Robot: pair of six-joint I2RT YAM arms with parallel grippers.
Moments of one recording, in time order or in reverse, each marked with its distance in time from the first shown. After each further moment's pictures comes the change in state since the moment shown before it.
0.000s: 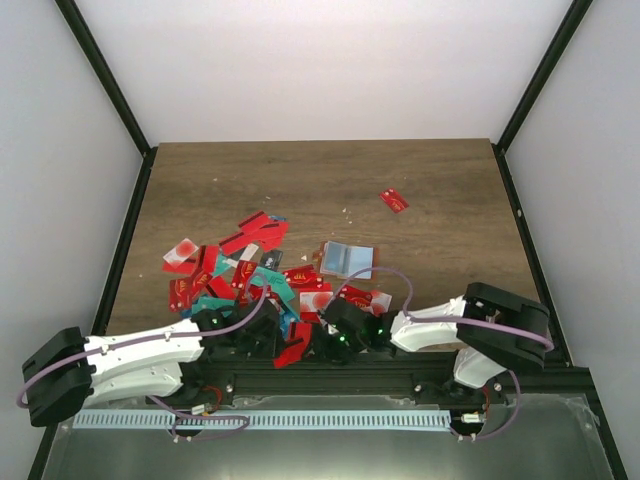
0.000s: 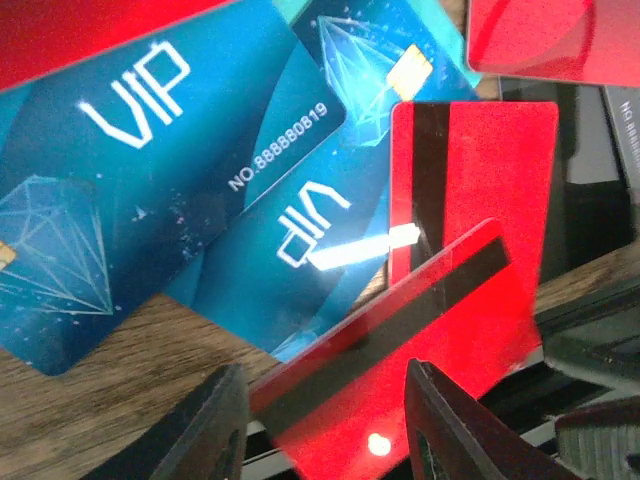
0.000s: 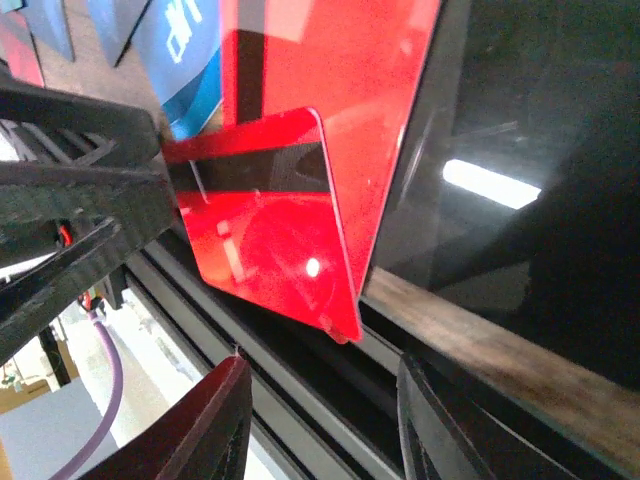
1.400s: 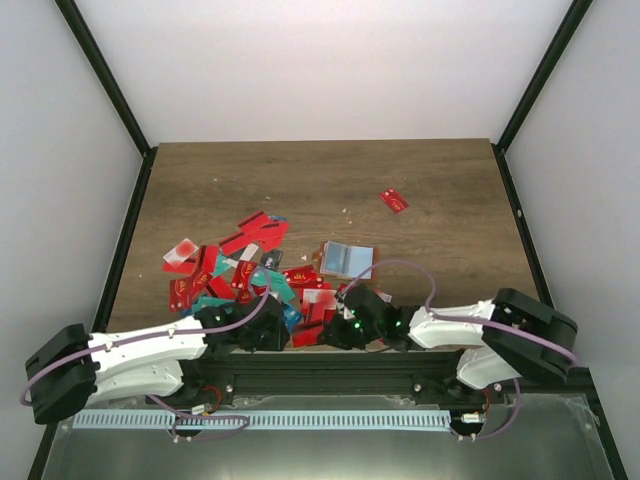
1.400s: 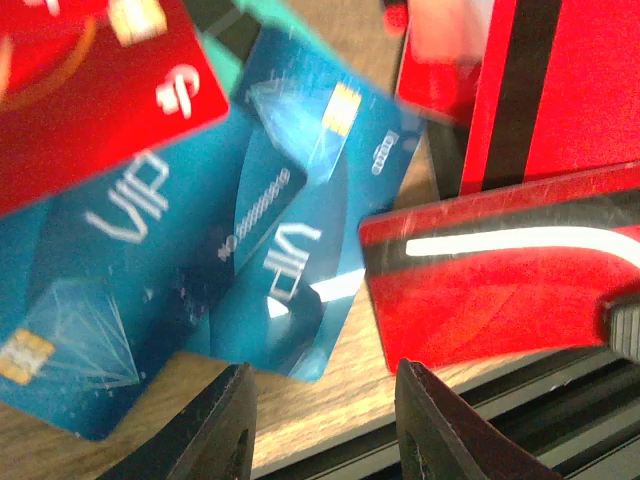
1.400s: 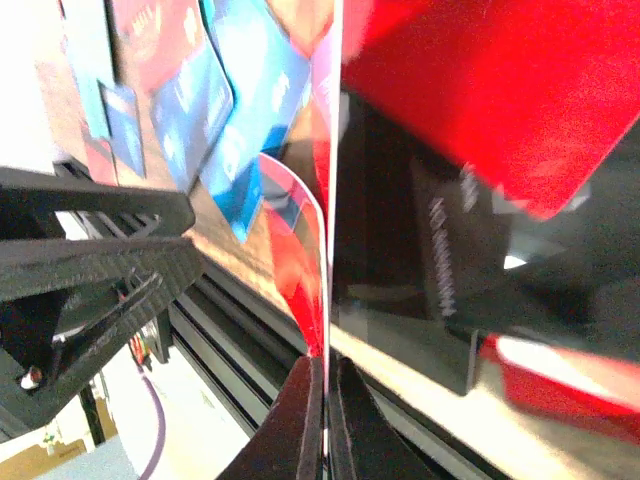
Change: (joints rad) left arm 0.002 0.035 -0.001 0.080 -0.039 0.005; right arm -0.115 -0.111 -0.080 0.029 0.033 0.016
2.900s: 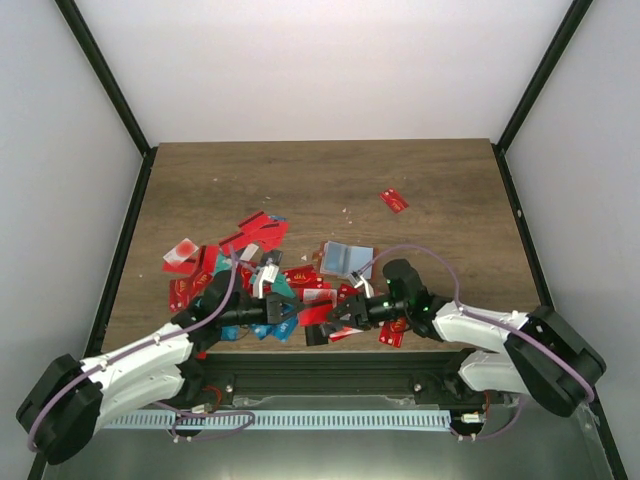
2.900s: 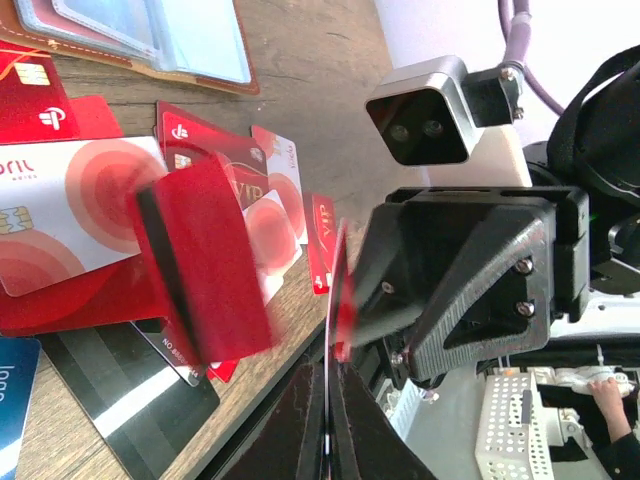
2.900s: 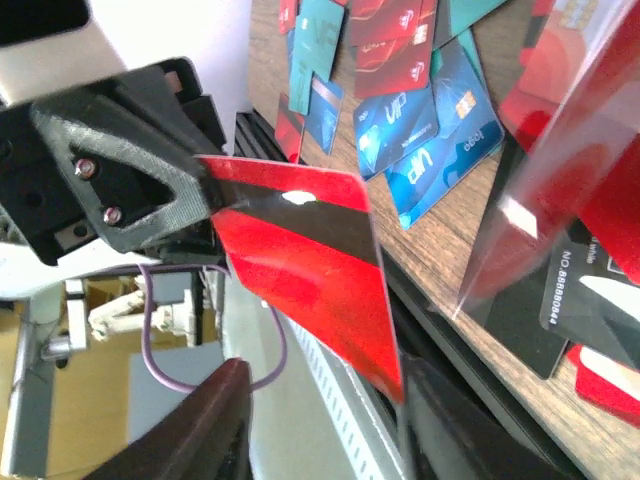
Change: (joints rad) left arm 0.362 -0.130 -0.170 0.696 0.579 0.051; right arm -0.372 -0.190 -0.079 0.112 -0.507 -0.221
